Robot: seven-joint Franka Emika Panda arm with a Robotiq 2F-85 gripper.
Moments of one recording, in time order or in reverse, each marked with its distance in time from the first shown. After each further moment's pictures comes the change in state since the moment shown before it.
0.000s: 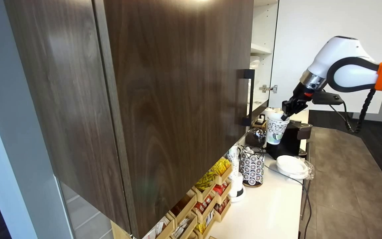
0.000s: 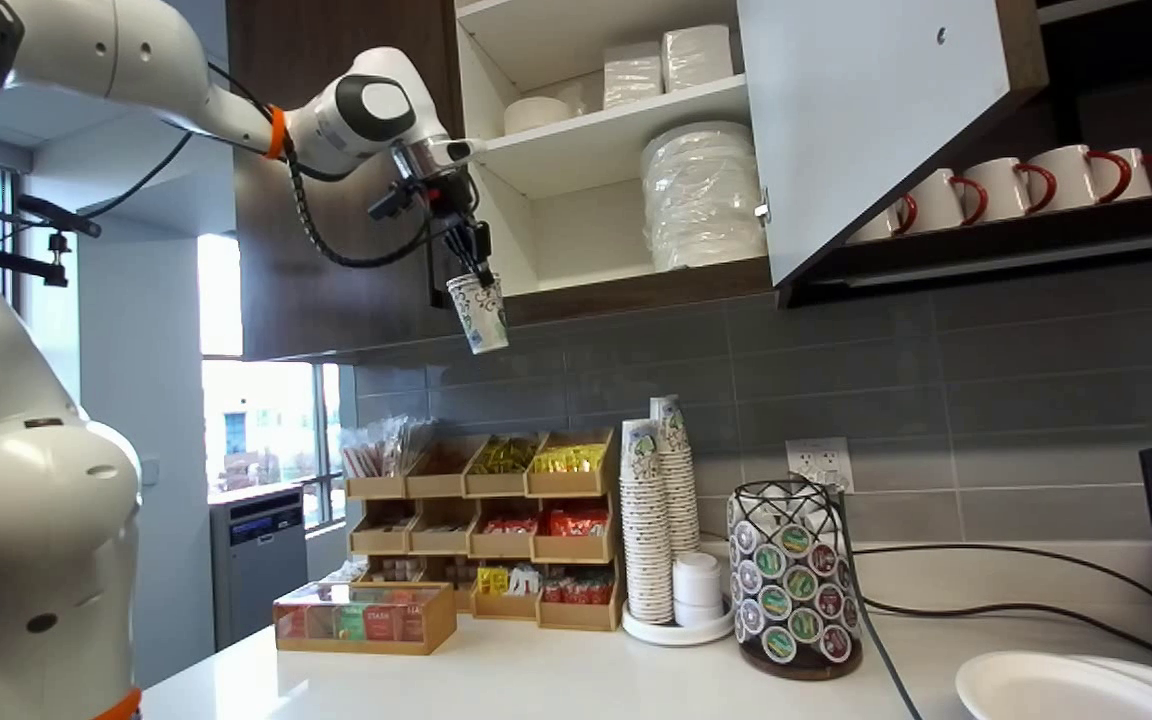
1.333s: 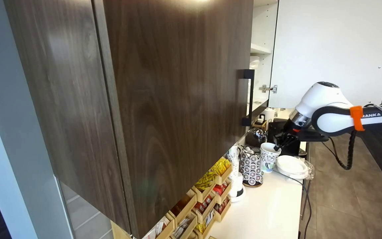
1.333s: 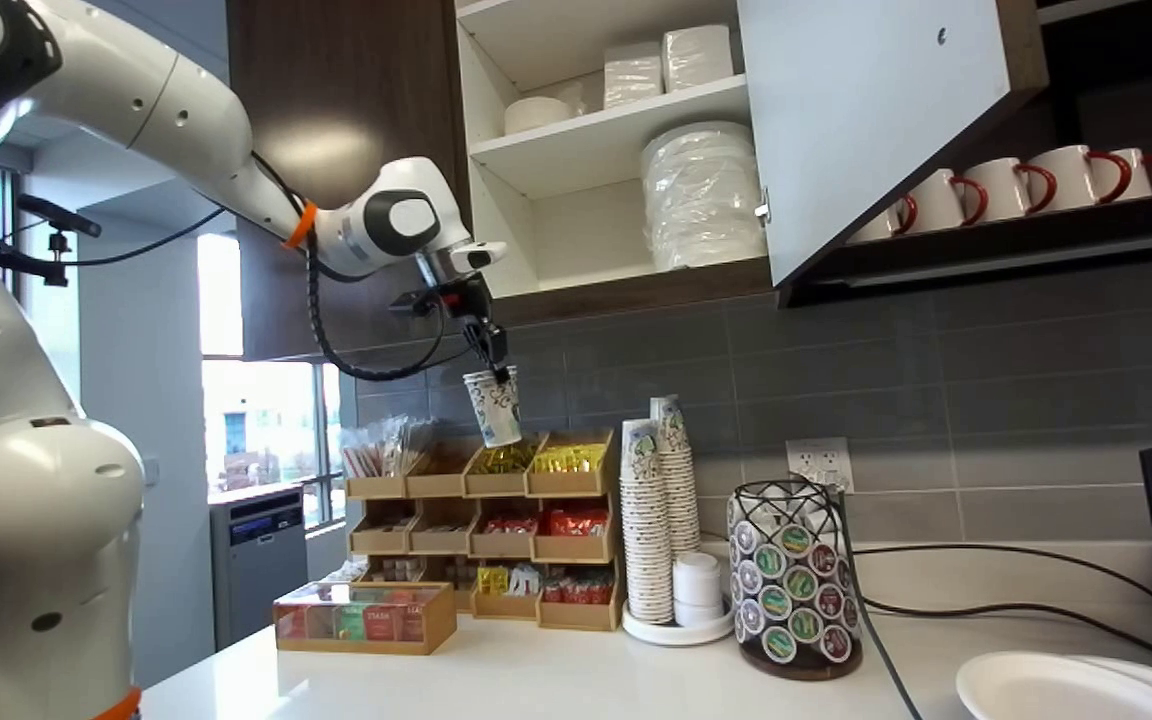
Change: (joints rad) arm 0.037 0.034 -0.024 -0.365 0.008 0.365 0.068
